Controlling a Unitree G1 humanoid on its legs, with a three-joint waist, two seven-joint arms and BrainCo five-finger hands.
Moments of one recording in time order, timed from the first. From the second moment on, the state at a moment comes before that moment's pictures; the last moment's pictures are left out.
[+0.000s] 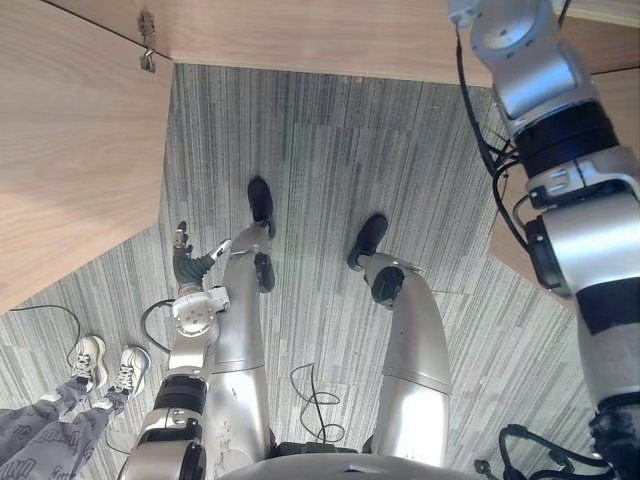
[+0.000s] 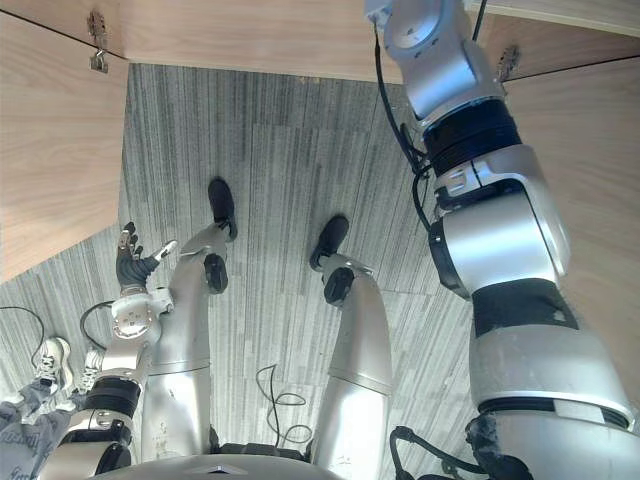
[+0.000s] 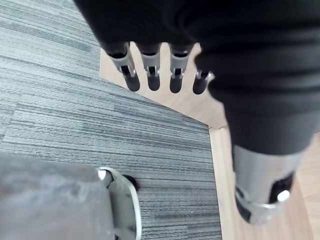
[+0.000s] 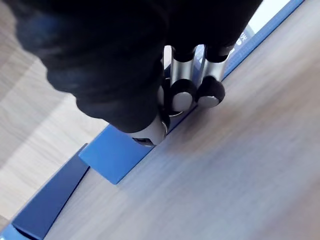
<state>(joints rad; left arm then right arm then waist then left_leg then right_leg) -0.24 0.08 0.11 0.48 -0.04 -0.20 0.37 -1.55 -0.62 0.48 0.81 -0.07 -0.04 -0.46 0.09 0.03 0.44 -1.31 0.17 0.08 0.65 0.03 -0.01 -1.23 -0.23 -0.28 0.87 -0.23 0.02</state>
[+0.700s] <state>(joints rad) -0.24 0.06 0.13 0.51 -0.05 -0.20 0.36 -1.58 -0.69 0.37 0.96 0.10 -0.04 -0.42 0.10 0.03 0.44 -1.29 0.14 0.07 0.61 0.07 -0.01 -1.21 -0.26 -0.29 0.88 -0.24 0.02</state>
